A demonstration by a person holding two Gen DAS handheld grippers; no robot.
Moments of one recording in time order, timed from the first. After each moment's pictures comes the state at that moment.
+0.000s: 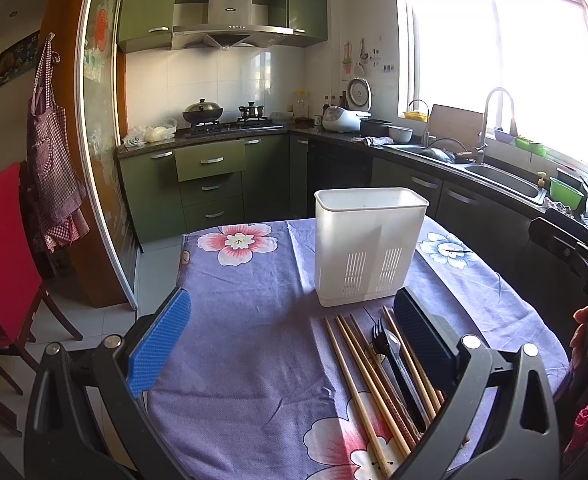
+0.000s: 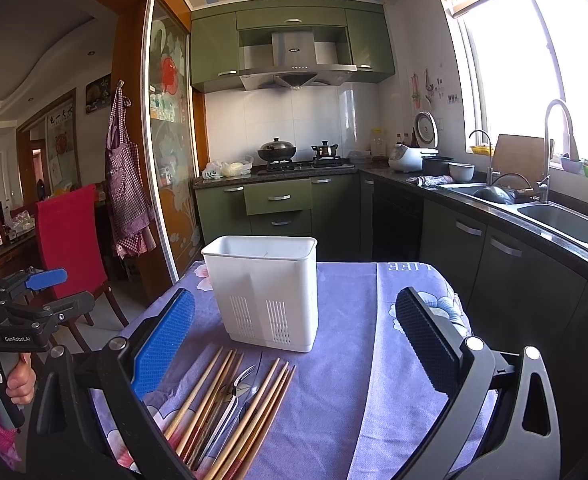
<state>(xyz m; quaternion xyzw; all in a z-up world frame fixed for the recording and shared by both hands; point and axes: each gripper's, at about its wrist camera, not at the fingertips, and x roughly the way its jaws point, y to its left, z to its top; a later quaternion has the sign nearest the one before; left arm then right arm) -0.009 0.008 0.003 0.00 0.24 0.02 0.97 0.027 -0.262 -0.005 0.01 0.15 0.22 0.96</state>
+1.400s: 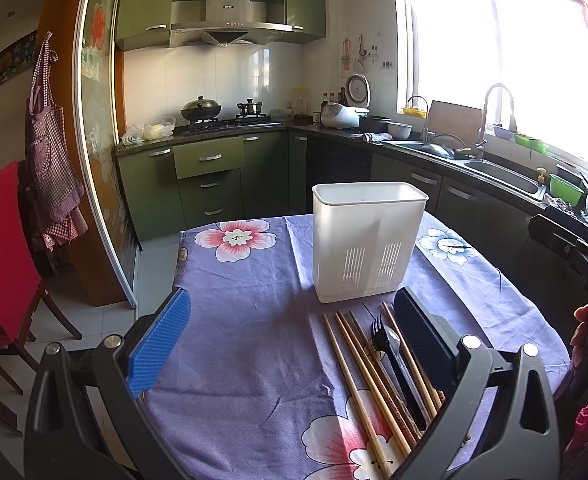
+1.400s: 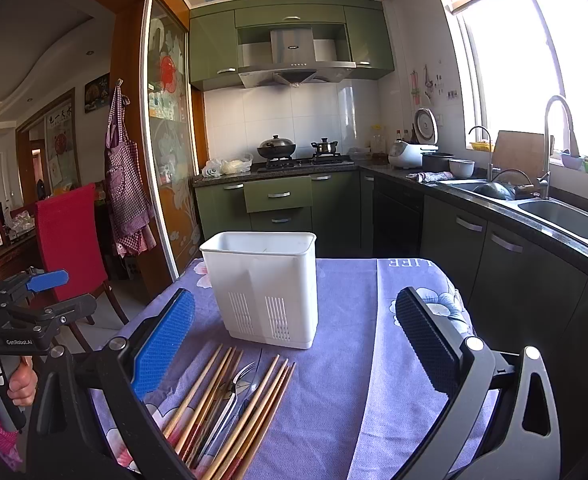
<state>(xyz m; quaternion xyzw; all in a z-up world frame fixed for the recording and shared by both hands) -0.007 0.003 -0.004 0.00 0.24 0.02 0.97 0.027 -0.258 -0.013 0.02 0.16 0.22 0.96</state>
